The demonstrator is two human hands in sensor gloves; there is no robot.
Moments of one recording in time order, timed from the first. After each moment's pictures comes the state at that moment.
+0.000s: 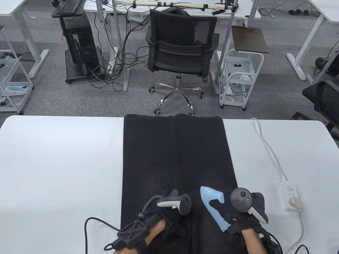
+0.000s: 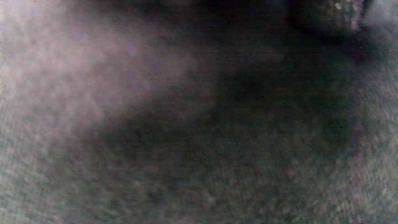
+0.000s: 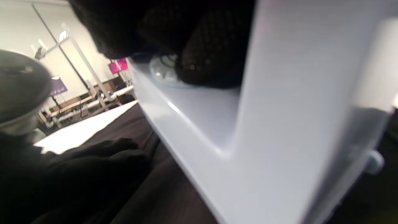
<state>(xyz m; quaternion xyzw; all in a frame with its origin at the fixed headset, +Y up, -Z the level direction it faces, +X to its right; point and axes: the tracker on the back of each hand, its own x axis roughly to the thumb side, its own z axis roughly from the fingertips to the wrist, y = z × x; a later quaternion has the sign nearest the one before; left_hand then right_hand) -0.010 -0.817 -0.335 -0.40 -0.27 -0.07 0.87 0.214 -0.730 -0.334 0.11 0.06 0.97 0.20</state>
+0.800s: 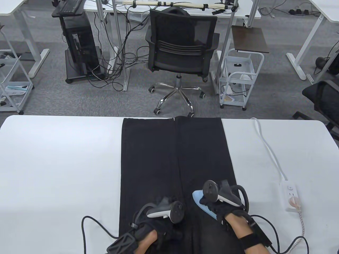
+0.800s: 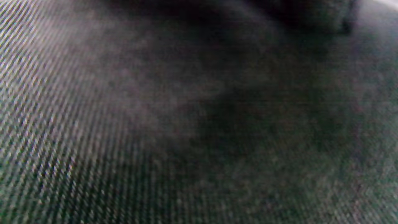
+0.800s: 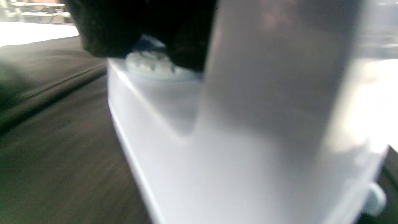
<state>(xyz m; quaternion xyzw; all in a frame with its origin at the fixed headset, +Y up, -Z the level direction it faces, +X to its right) -0.039 -0.820 -0.328 -0.34 -0.27 0.00 0.90 0.160 -0.757 -0.409 0.11 0.08 0.99 -0.02</state>
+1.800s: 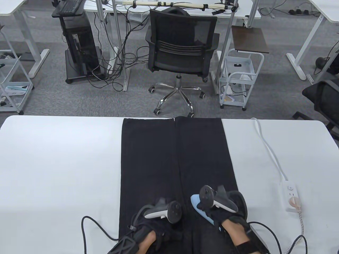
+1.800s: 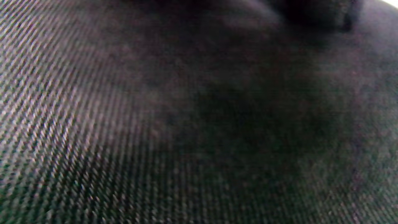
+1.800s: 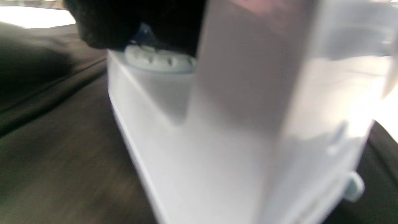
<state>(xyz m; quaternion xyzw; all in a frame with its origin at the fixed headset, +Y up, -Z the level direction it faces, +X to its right) -0.047 -0.822 -0.327 -0.35 -0.26 0.02 0.90 0.156 -0.761 -0.329 0.14 0.11 0.98 -0.04</state>
